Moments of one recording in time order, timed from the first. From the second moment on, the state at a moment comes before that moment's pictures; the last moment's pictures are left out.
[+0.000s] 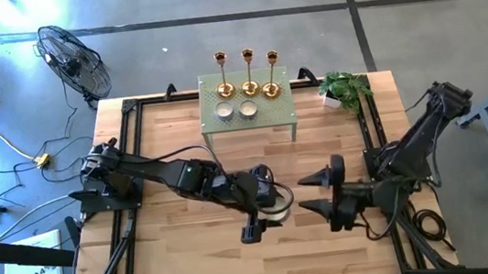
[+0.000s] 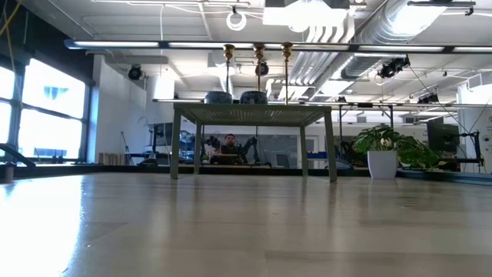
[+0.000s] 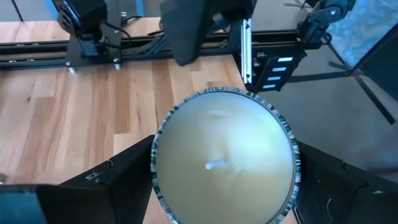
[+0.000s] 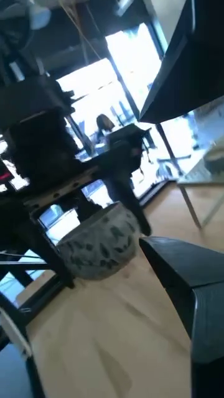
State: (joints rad) left arm -0.33 1.80 1.88 -0.62 -0.05 -0.16; right arm 0.76 1.21 1.02 -0.02 0.90 -0.71
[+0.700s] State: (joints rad) left arm -0.27 1.80 1.89 -0.63 0.00 -0.18; right arm 0.74 1.28 1.04 0.00 0.81 -0.81
